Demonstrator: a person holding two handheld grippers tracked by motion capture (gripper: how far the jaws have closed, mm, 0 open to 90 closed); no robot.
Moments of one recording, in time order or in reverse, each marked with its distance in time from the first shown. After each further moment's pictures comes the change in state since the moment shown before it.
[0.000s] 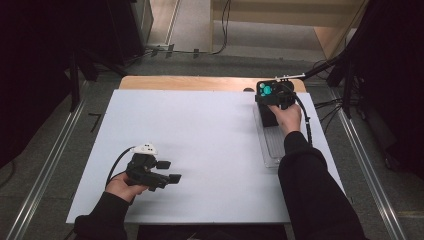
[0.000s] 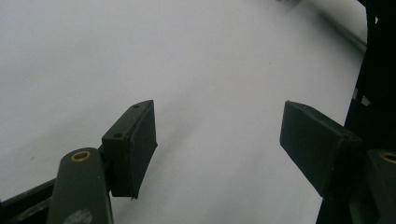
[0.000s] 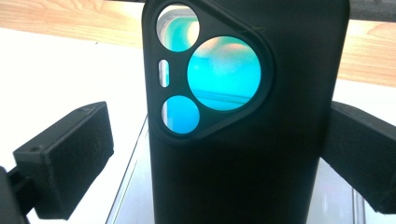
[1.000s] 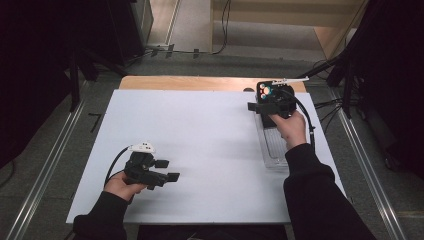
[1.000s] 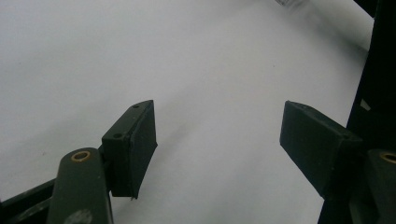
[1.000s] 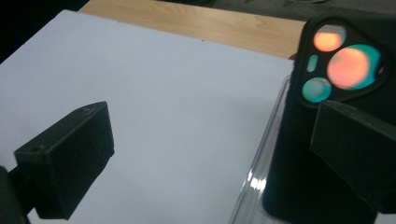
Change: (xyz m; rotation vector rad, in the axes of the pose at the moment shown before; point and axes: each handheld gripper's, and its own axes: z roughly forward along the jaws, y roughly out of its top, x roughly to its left) left arm 0.004 0.000 -0.003 -0.009 0.007 -0.022; right arm 0.052 -0.016 -0.066 -0.023 0.220 -0.103
